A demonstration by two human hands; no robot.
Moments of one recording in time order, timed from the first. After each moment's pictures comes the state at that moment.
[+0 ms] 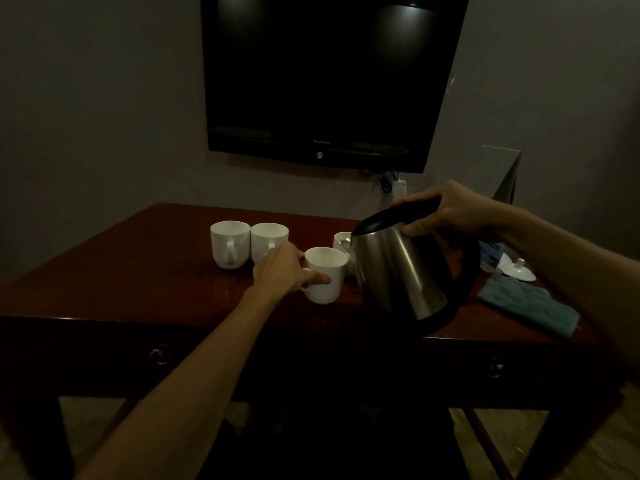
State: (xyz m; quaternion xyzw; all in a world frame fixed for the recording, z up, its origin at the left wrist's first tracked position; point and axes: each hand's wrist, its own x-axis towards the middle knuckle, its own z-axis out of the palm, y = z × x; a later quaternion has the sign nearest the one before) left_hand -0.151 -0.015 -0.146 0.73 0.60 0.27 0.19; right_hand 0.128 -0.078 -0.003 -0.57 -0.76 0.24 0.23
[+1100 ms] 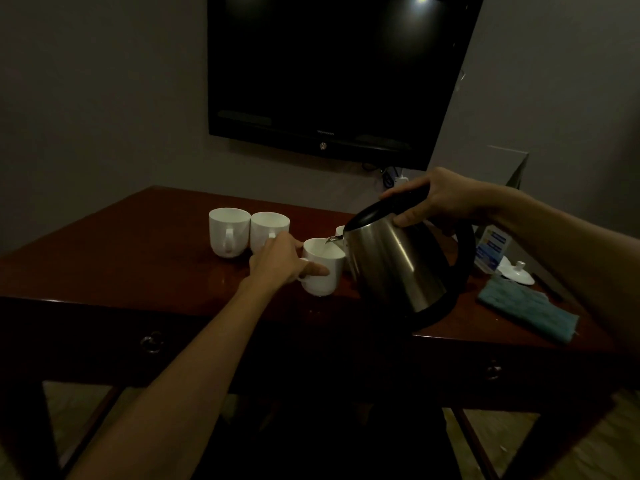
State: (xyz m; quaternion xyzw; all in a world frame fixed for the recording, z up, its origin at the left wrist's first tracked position) left_hand -0.156 -0.012 -0.148 0.72 0.60 0.28 0.22; right_hand 0.102 -0.057 0.009 -0.58 -0.77 0.21 0.15
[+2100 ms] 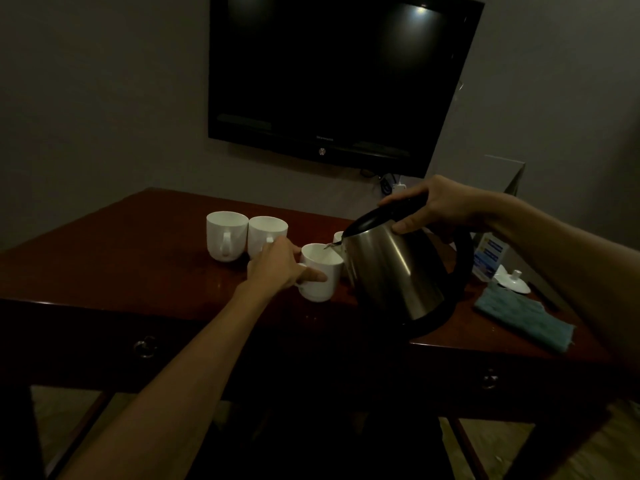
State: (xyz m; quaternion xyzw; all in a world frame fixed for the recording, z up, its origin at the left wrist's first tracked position) left_hand -0.157 -0.008 -0.150 0.71 0.59 0.29 0.25; right_hand 0.105 -0.052 0.010 -0.59 -0.76 0.23 0.14
